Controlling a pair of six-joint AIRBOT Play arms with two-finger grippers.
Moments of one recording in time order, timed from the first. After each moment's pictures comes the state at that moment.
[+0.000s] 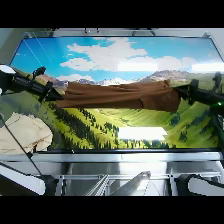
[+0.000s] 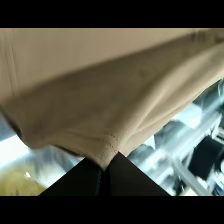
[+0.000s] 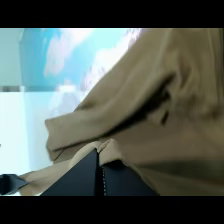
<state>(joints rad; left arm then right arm) 0.27 -1.87 1.61 0.83 -1.64 -1.25 -0.41 -1.41 0.88 -0.20 0.99 0.95</state>
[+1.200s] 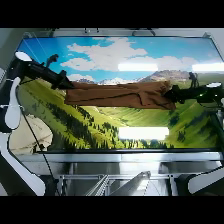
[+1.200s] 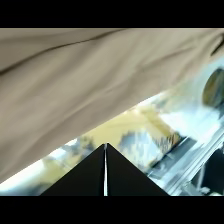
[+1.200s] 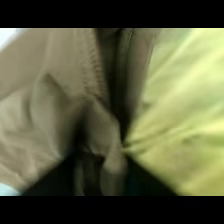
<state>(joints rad) 0.09 -2.04 1.93 0.81 -1.63 -1.31 -0.33 -1.85 1.28 -0.61 1.07 1.02</state>
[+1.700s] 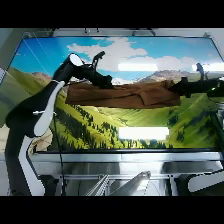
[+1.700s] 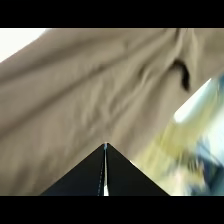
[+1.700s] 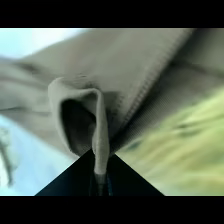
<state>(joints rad) -0.35 -2.10 1.96 0.81 -1.19 -1.24 -0.41 -1.76 1.36 -0.53 1.32 1.02</state>
